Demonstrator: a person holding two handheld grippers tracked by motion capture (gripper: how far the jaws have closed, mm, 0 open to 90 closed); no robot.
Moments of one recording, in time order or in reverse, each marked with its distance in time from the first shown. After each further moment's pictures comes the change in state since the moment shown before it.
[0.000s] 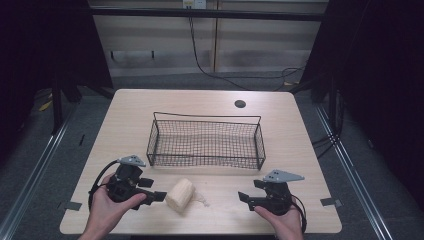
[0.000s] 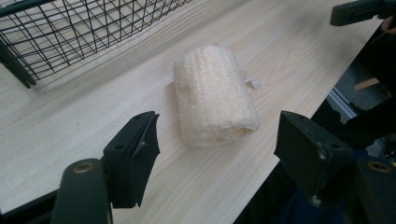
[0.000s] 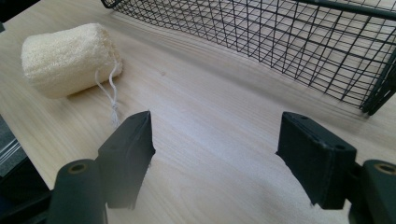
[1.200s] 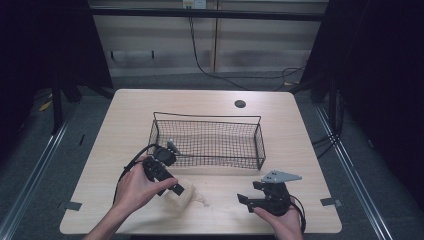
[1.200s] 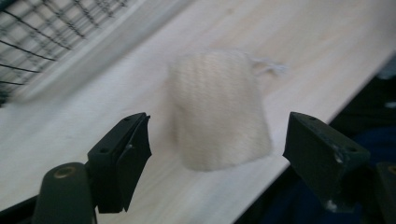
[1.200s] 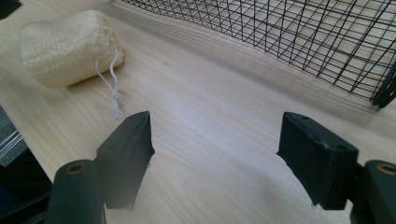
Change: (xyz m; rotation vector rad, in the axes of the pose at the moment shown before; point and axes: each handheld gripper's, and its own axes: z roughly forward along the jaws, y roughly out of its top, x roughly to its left) left arm -0.018 0.070 0.054 0.392 0.146 0.025; right arm 0.001 -0.002 0.003 0.035 0.009 -0.009
